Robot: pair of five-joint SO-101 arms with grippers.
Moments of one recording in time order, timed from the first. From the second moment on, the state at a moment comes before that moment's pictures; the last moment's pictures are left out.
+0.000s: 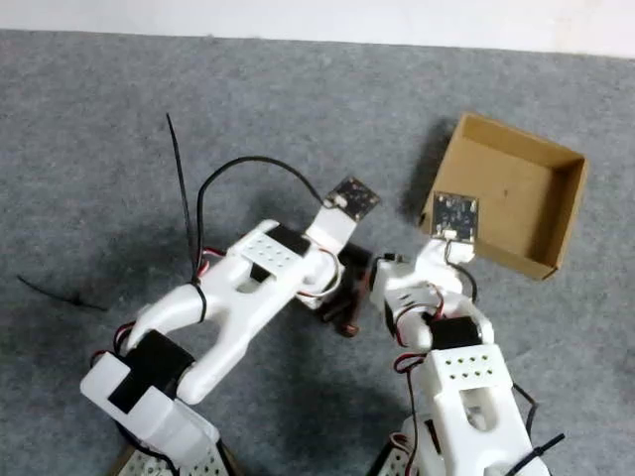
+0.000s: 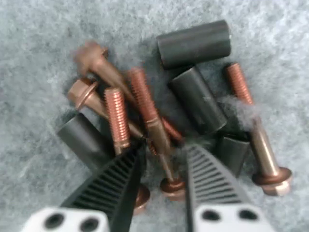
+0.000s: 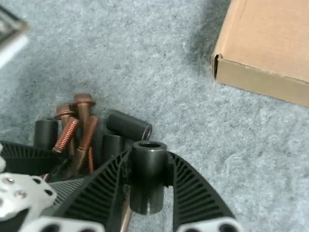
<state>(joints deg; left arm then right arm) 24.6 4.6 31.7 47.3 -1.2 -15.3 -52.1 71.3 34.2 -13.8</state>
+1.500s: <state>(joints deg) -16.7 -1.2 24.4 64.7 -73.4 -15.3 -52.1 71.3 34.2 -13.8</state>
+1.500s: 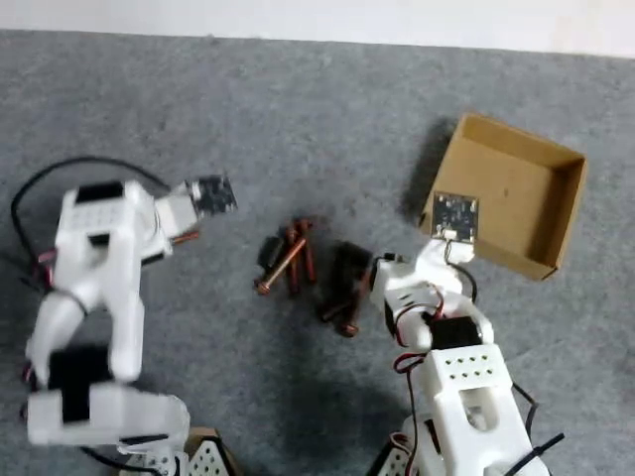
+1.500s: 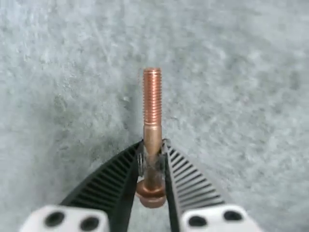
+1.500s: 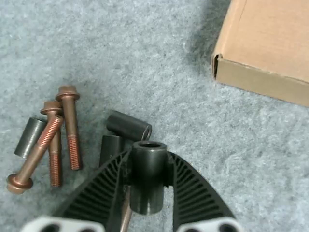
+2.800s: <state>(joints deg) -15.5 31.5 -21.8 95.9 69.6 -16.2 -52.2 77.7 25.1 -9.3</state>
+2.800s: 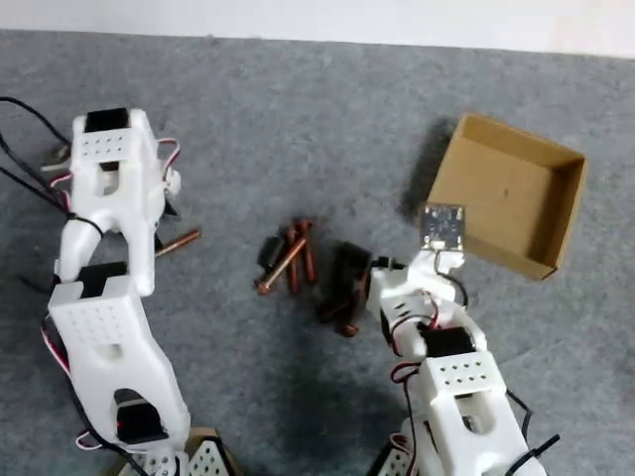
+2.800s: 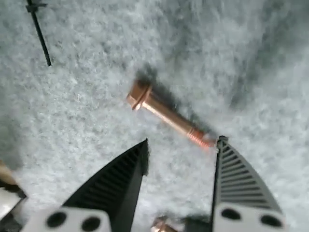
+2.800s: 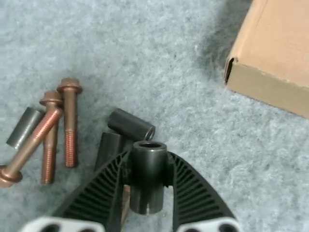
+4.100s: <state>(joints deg) -20.0 31.1 -2.8 73.1 79.5 -16.8 -52.2 77.7 25.1 -9.3</state>
